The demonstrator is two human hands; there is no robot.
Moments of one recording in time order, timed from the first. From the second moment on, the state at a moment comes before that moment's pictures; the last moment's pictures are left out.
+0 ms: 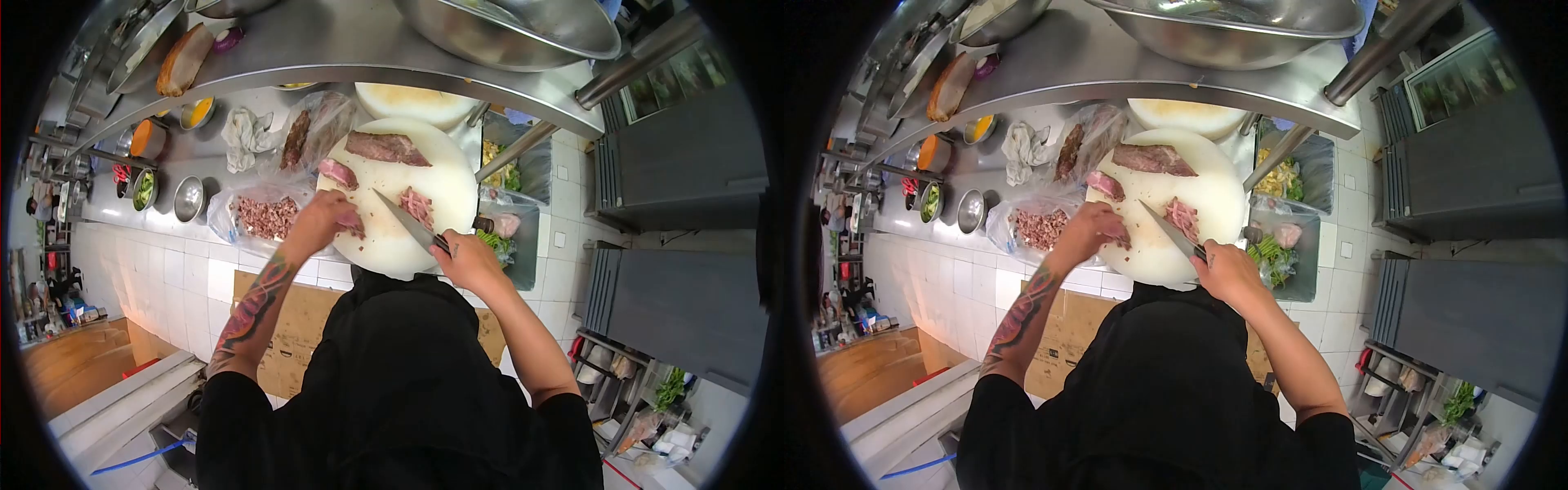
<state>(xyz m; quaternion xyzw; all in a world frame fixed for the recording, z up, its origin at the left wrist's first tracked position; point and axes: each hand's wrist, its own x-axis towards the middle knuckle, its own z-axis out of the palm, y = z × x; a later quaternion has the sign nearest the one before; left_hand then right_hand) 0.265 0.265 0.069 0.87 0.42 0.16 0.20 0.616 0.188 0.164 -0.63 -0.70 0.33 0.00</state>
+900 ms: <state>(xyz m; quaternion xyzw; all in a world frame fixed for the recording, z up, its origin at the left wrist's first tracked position) 0.369 0.204 0.045 0.84 0.38 0.36 0.15 0.620 0.147 0.225 -0.56 -0.81 0.17 -0.05</state>
